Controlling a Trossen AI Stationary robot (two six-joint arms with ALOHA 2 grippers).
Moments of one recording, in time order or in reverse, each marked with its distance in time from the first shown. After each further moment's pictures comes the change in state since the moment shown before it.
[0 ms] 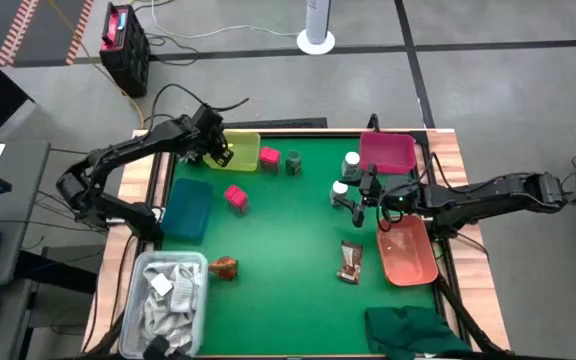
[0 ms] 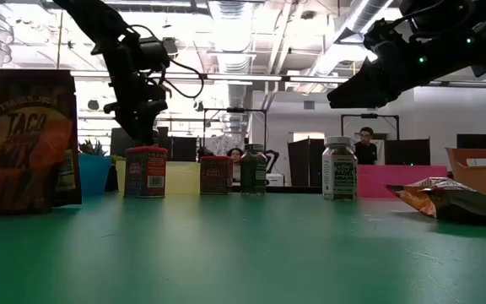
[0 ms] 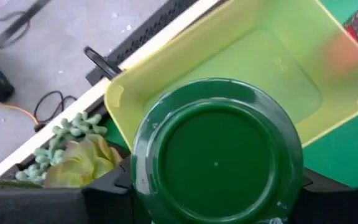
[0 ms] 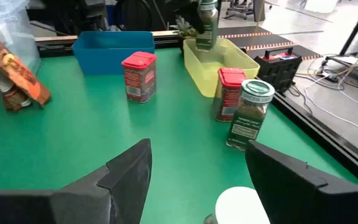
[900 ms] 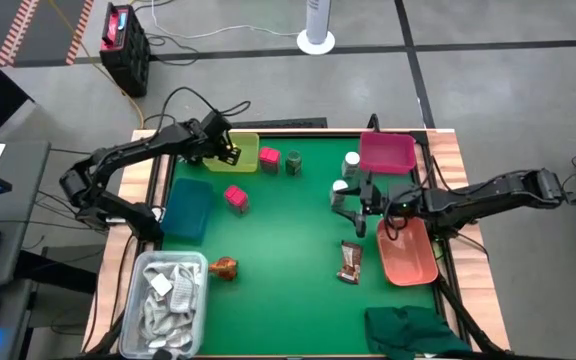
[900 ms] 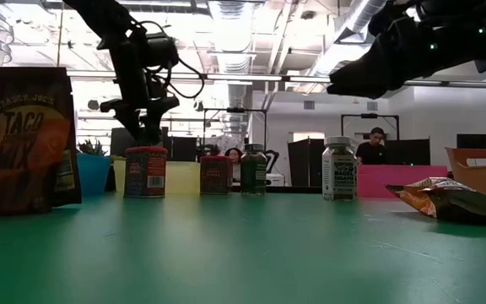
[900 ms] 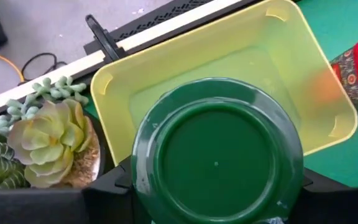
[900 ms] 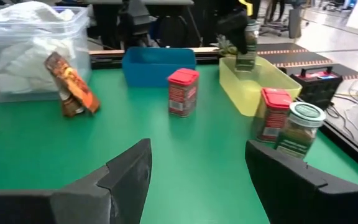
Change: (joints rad) left arm -0.100 0.017 0.024 -0.030 -0.084 -0.360; right arm 0.101 0.000 0.000 0.060 -0.056 -0.009
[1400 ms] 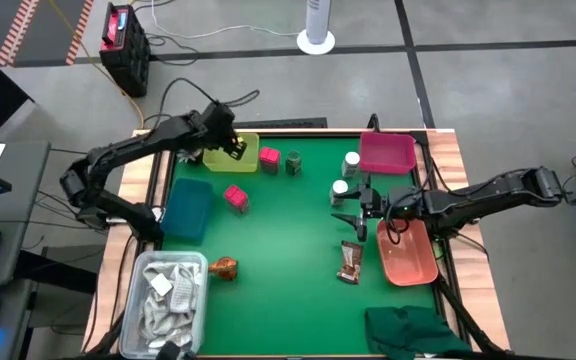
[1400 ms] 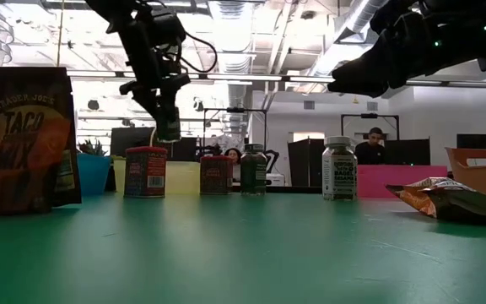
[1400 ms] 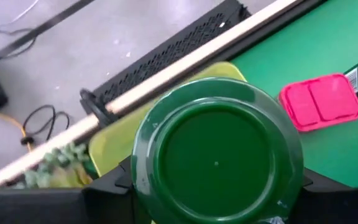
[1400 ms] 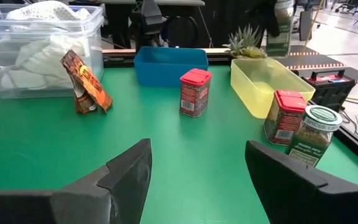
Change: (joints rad) left arm -0.018 0.005 0.155 -0.013 0.014 0.187; right arm 0.033 0.000 0.000 0.001 0.000 -0.002
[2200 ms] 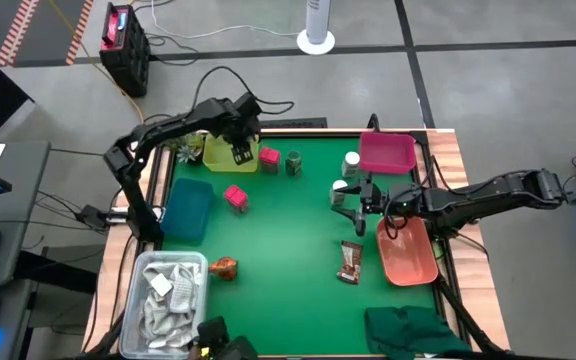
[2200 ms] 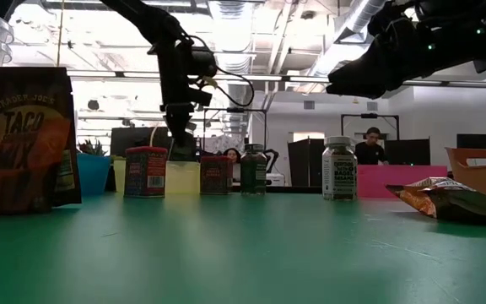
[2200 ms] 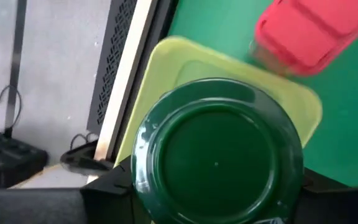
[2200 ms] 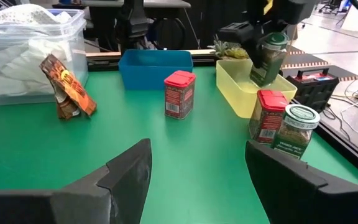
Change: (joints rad) left arm 0.002 0.380 0.324 -0.272 0.084 0.570; right arm -0.054 0.000 0.000 0.007 0.000 0.000
